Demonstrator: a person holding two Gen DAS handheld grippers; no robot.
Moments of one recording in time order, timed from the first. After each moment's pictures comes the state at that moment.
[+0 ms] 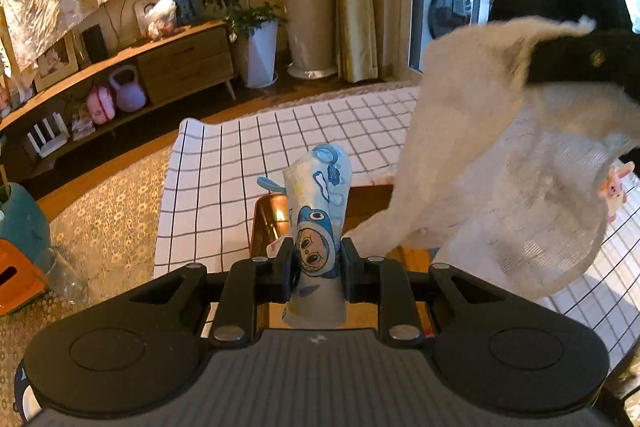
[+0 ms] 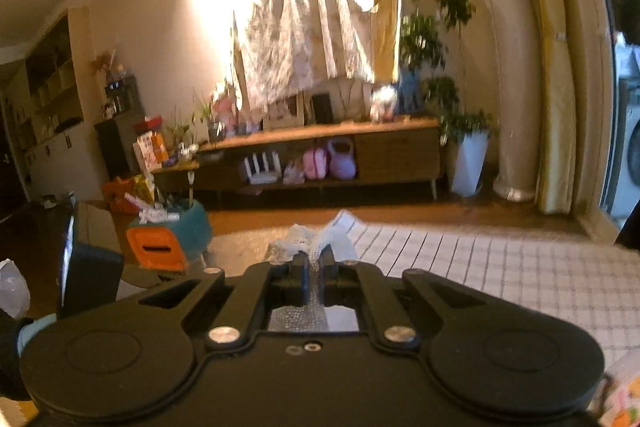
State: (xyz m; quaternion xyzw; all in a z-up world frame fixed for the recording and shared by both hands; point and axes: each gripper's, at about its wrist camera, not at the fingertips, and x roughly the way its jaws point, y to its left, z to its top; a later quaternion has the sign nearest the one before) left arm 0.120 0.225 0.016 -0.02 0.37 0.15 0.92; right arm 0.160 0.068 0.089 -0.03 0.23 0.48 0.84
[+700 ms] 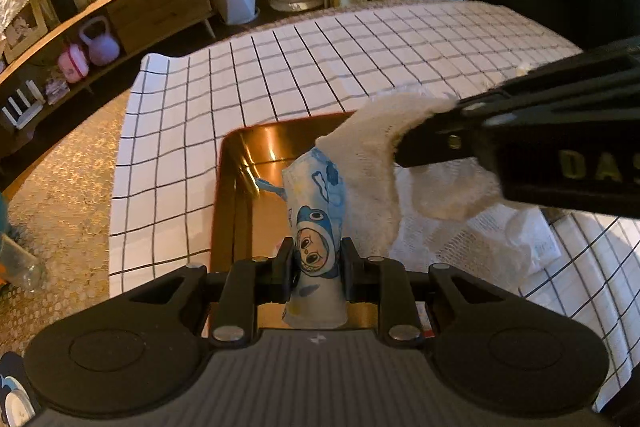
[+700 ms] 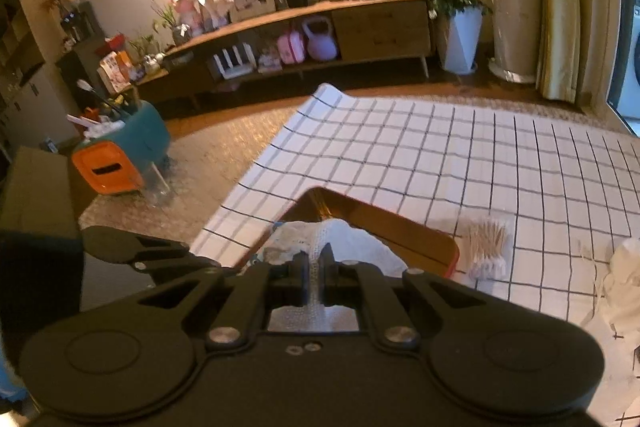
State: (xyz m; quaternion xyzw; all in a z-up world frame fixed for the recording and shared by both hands) left arm 0.177 0.244 -0.058 -0.01 0.47 0.11 0.88; right arm 0.213 0.144 -0.008 -0.08 0.39 0.44 0.81
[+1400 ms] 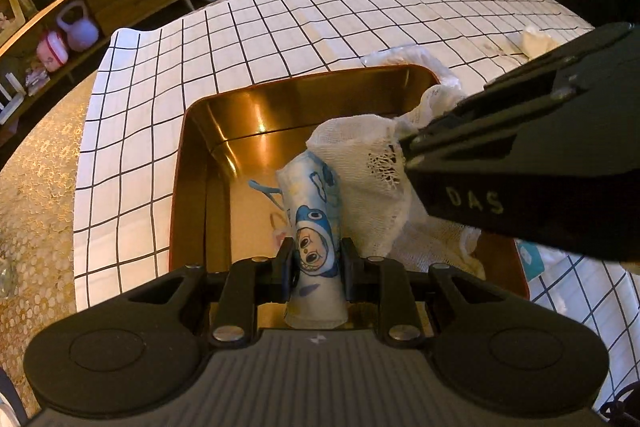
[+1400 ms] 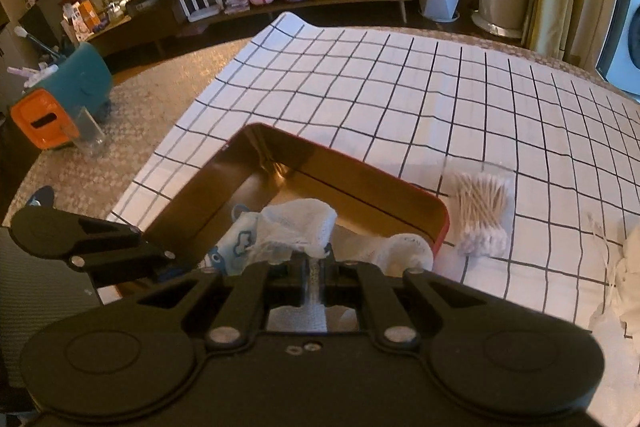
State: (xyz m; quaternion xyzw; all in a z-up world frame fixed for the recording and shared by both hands) left arm 0.203 0.253 -0.095 -0.01 0.50 0.09 0.86; right arm 0.250 0.170 -0.071 -0.14 0.45 0.40 0.79
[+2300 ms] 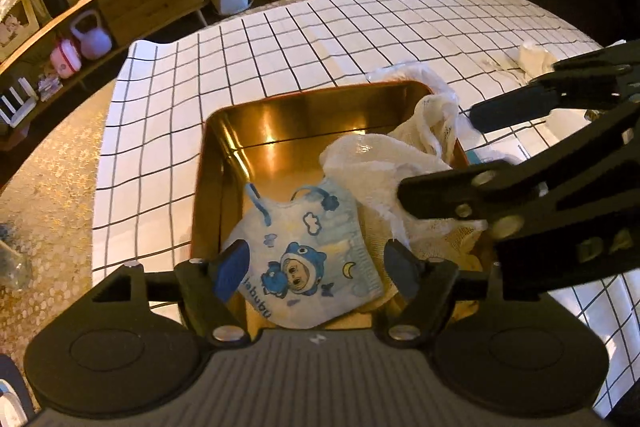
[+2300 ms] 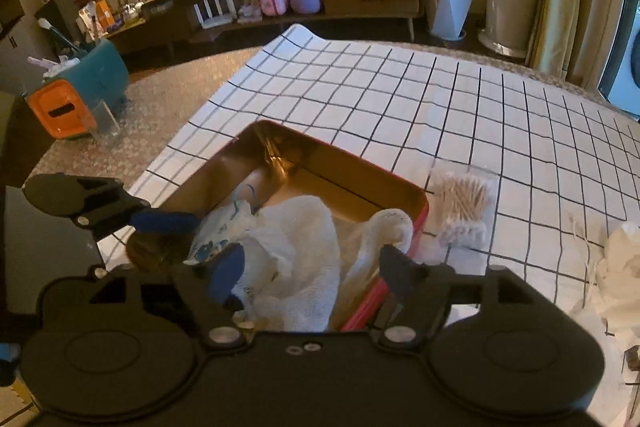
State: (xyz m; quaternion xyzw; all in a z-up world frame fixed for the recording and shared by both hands) left arm 0.183 0.246 -0.077 -0.01 0.48 0.10 0.87; right arm 0.233 0.136 -0.050 -0.14 0.42 0.42 0.79
